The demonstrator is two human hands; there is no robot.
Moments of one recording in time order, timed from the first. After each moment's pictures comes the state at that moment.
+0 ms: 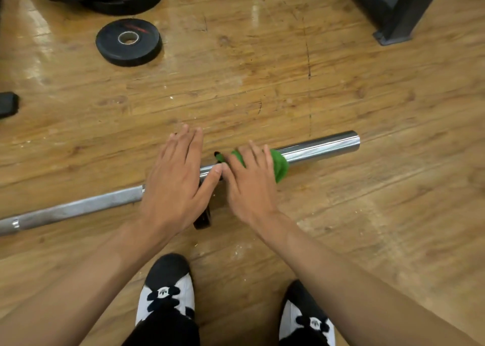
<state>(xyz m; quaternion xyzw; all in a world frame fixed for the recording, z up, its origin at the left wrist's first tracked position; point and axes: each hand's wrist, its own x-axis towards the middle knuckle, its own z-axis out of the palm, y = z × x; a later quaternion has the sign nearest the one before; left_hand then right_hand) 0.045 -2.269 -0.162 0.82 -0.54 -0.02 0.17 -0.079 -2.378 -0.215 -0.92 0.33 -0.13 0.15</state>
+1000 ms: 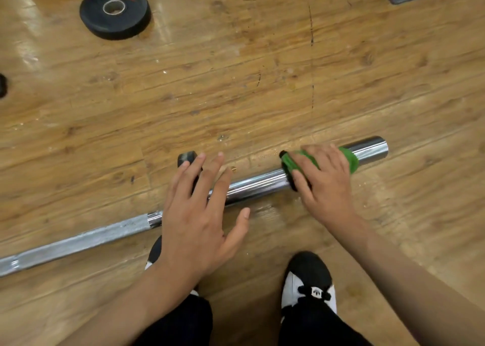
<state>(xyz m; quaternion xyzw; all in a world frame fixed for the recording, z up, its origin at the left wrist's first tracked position) -0.038 -2.221 -0.172 0.79 -0.58 0.07 0.18 -0.216 -2.420 -0.234 -0.93 0.32 -0.18 0.06</state>
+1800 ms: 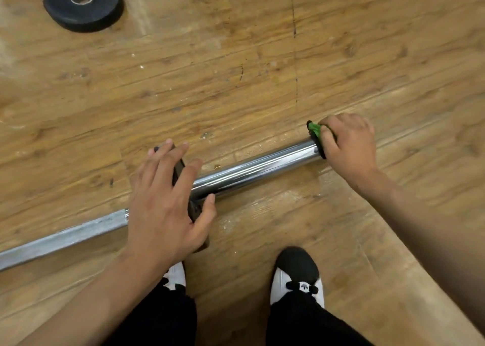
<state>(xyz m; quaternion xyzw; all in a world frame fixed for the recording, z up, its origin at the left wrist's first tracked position) -0.009 -2.227 -0.178 0.79 -0.57 0.03 0.22 -0.233 -2.509 -0.225 -0.88 0.45 -0.14 0.05</state>
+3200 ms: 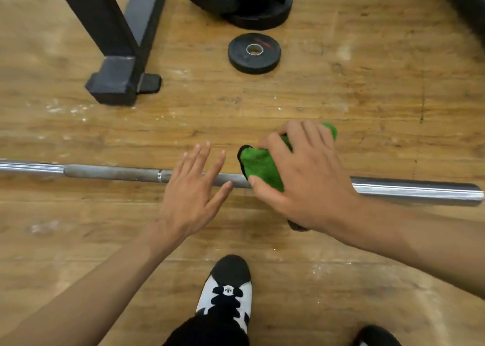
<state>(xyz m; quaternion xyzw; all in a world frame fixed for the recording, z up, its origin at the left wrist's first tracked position) 0.143 -2.116 -0.191 0.90 -0.42 -0.04 0.10 0.011 -2.308 -0.088 -0.98 0.05 -0.17 0.05</state>
